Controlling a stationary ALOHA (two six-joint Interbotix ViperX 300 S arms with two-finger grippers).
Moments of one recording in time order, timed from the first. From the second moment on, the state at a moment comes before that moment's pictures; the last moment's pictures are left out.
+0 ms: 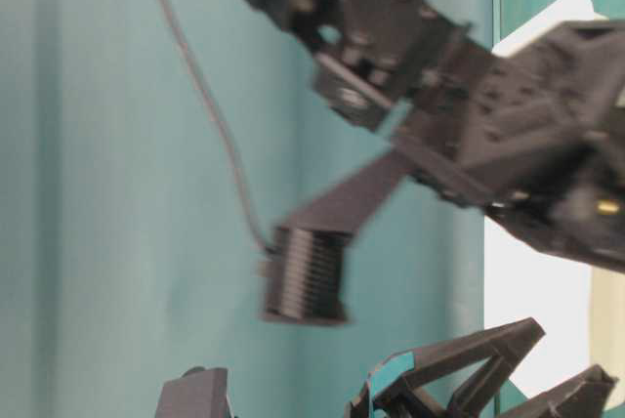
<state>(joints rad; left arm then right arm) -0.04 -0.16 0.86 -0.03 -0.03 0.19 0.15 0.28 0.36 -0.16 0.23 0.36</state>
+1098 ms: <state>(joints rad) -0.04 -0.16 0.86 -0.03 -0.03 0.19 -0.02 0.08 0.46 -0.35 0.43 0.37</state>
